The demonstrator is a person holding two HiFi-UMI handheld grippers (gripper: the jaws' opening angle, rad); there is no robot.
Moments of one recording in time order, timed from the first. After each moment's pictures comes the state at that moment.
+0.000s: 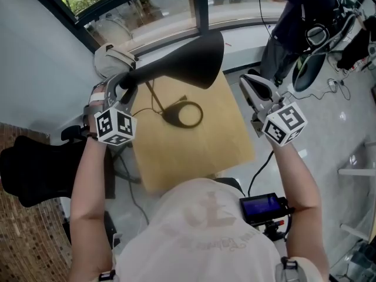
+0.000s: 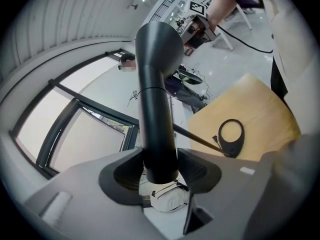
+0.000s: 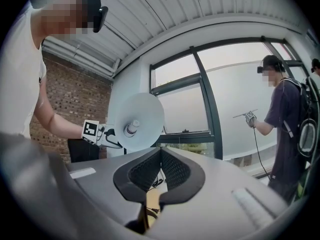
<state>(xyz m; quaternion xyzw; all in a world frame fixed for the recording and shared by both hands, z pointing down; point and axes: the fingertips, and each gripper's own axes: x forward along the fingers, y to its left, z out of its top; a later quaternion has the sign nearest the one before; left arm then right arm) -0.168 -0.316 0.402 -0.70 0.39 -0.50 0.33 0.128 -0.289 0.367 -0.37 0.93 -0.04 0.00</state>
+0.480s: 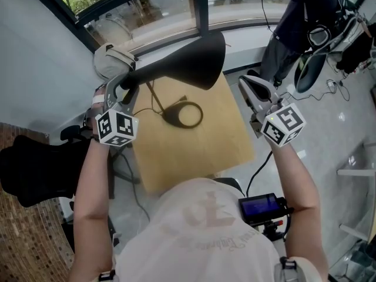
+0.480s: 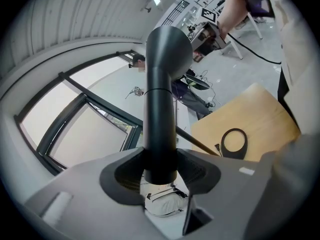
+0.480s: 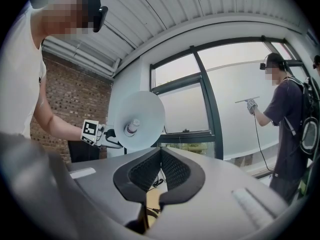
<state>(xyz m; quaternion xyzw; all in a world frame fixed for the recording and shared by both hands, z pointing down) -0.165 -0.316 0.400 -0.72 0.43 -0.45 0.30 0.127 -0.289 0.368 -0.37 0.93 -0.04 0.00</state>
